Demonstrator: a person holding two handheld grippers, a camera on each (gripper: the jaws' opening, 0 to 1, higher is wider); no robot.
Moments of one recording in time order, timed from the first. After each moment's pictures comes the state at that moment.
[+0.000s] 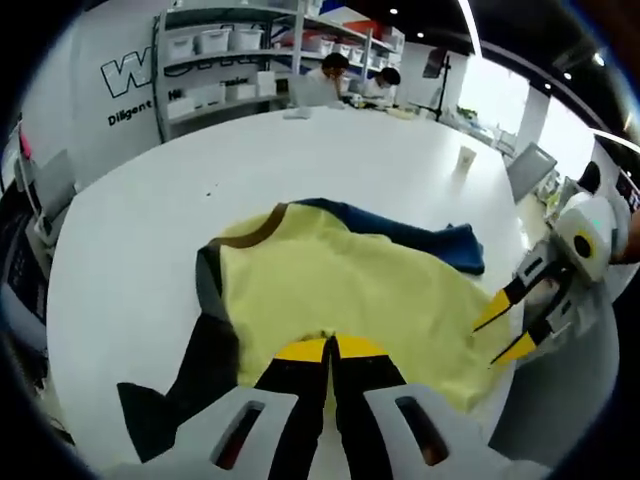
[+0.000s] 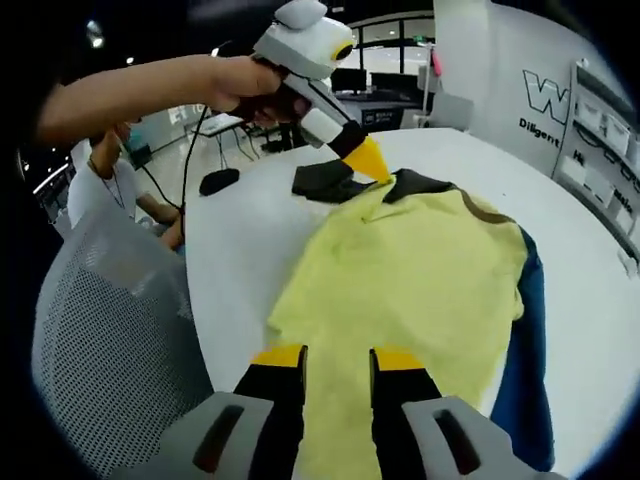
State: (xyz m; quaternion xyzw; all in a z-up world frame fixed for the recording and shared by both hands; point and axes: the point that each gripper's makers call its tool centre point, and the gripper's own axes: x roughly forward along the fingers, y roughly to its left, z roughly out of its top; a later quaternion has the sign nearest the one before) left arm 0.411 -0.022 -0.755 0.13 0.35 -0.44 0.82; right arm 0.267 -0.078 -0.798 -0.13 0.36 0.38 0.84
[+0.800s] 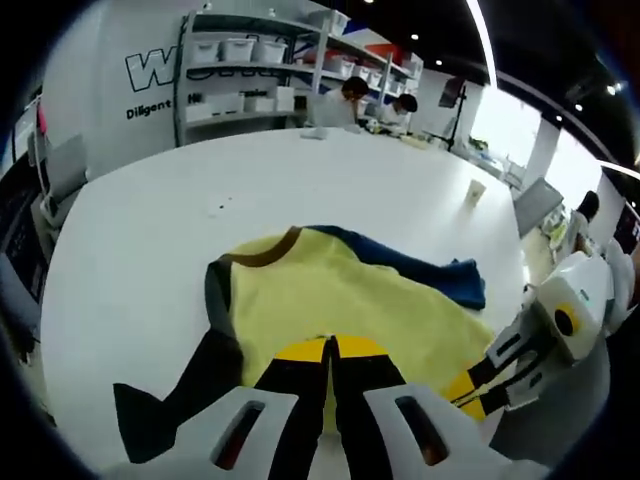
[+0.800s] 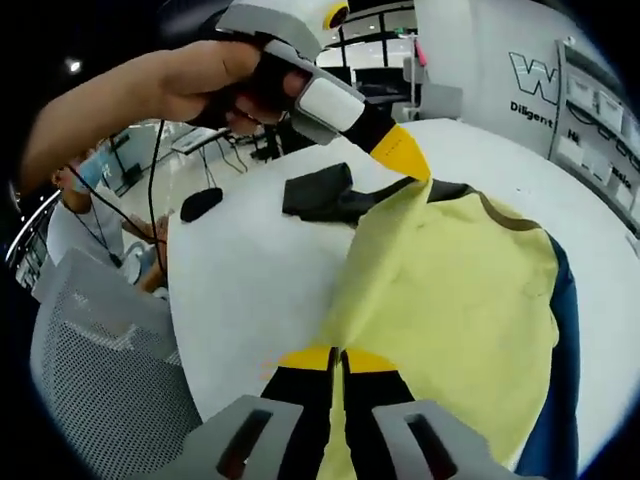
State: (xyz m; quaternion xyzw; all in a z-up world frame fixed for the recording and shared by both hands) left arm 0.424 -0.025 -0.742 0.08 0.33 -0.43 0.84; right arm 0.300 -0.035 -0.806 -0.09 0.38 0.36 0.85
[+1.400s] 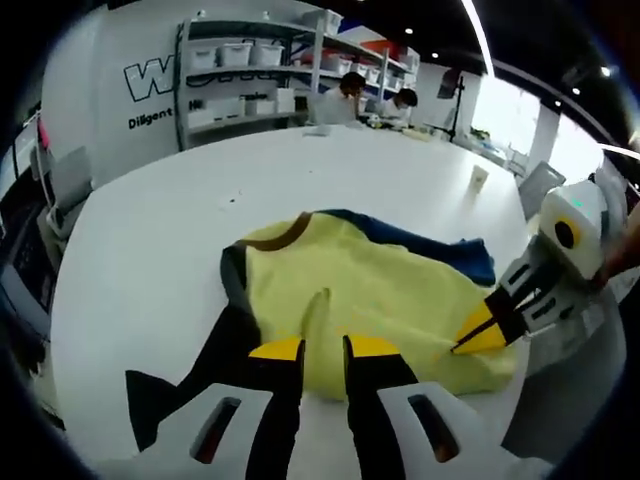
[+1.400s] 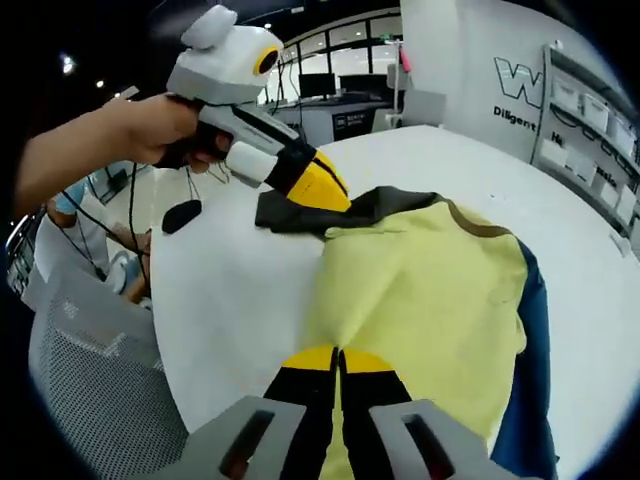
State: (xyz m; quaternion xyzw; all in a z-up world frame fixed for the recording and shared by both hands) left arm 0.415 0.004 -0.759 0.11 0.32 -0.42 0.84; right arm 0.321 -0.066 -0.794 -0.10 0.36 0.32 0.87
